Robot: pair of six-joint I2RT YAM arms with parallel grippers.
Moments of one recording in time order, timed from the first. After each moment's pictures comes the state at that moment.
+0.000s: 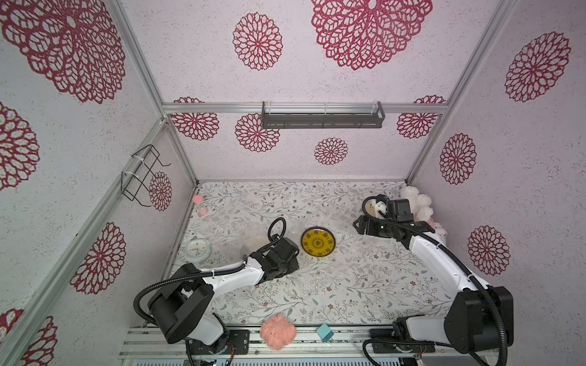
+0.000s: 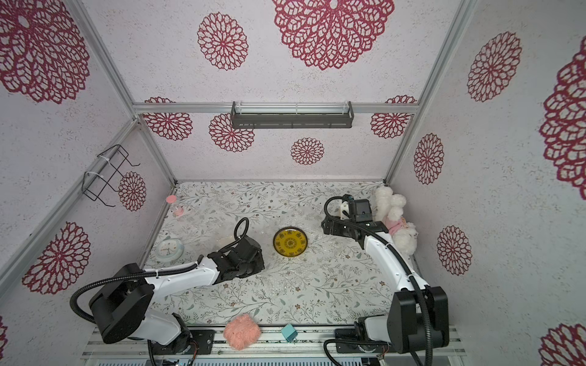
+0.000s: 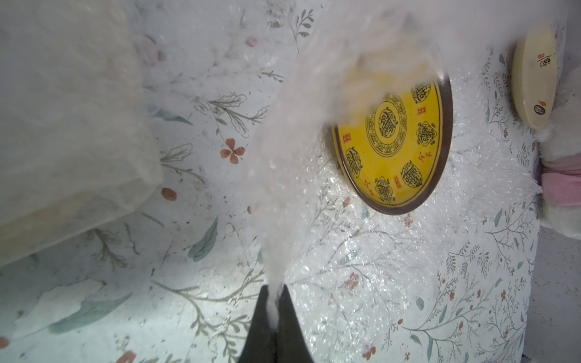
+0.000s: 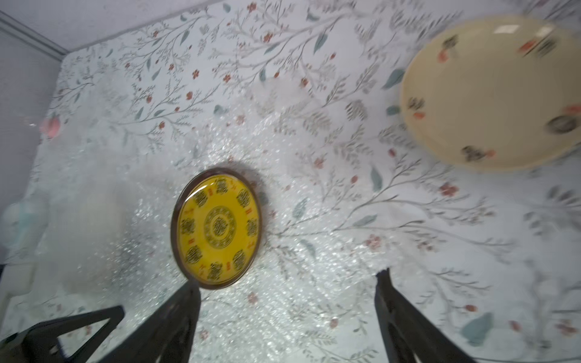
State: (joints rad) left arm -0.80 1.50 0.75 -0.23 -0.09 -1.05; right arm 0.17 1.33 0.94 -0.48 -0.31 0.32
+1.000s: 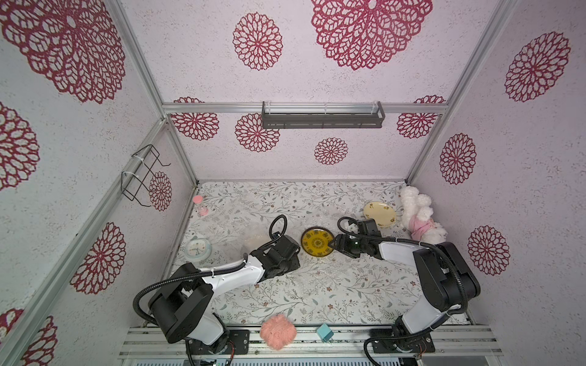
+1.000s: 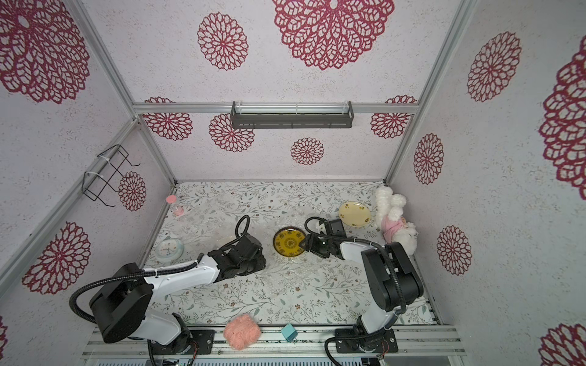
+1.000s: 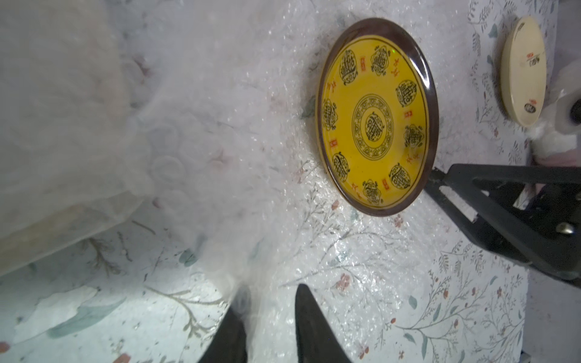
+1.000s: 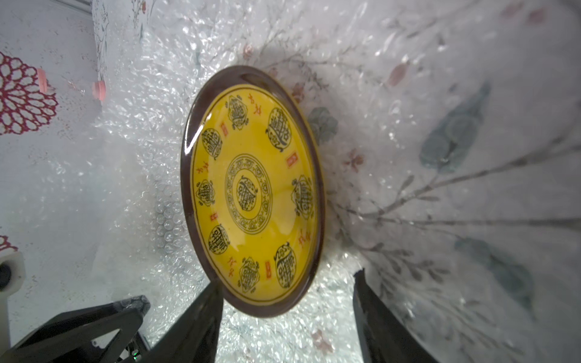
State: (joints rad) left arm -0.79 1.50 0.79 -0.25 -0.10 -1.03; right arm 0.33 1.66 0.76 -0.01 -0.50 0.62
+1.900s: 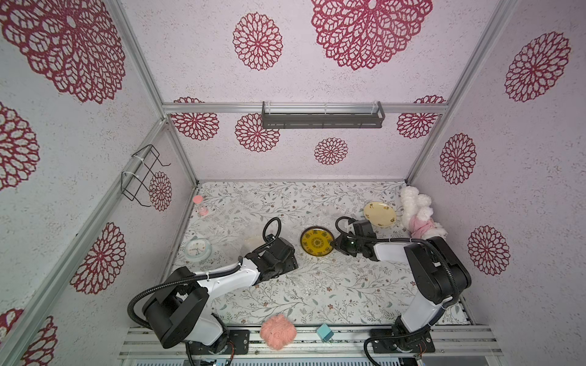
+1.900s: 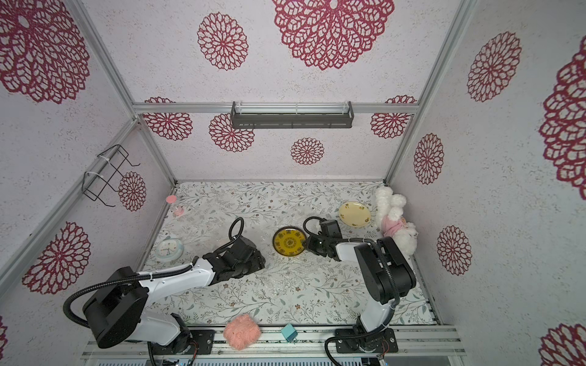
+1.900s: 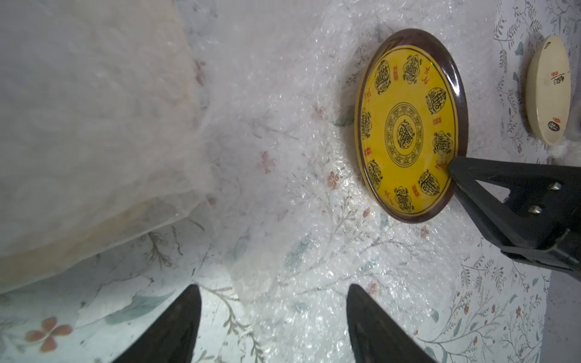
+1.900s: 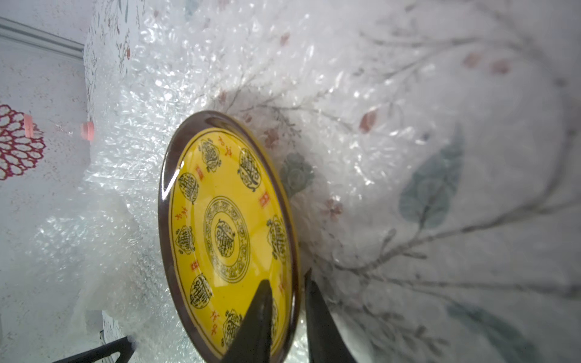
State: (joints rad) left arm -0.76 1.46 0.72 -0.25 -0.12 -1.04; right arm 0.36 1.73 0.74 0.15 -0.37 0.73
